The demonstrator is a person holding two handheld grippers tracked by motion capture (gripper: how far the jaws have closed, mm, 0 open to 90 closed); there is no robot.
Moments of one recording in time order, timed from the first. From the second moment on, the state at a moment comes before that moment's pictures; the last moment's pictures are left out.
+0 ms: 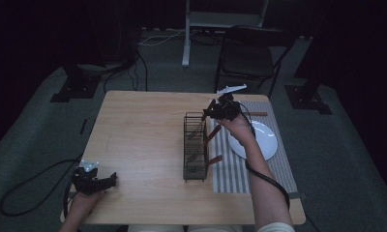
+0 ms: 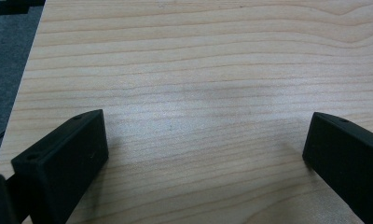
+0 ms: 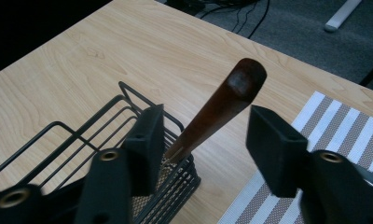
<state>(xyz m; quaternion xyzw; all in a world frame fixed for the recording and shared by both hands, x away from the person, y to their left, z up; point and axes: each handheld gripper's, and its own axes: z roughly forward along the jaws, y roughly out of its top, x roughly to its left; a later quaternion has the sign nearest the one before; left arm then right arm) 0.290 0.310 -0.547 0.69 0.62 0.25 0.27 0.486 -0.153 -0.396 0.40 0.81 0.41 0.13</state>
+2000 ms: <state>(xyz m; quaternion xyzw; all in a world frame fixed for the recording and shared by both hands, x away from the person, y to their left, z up) 0.290 0.309 -0.547 0.69 0.62 0.25 0.27 0.436 -0.187 -0.322 0.34 0.79 0.50 0.11</state>
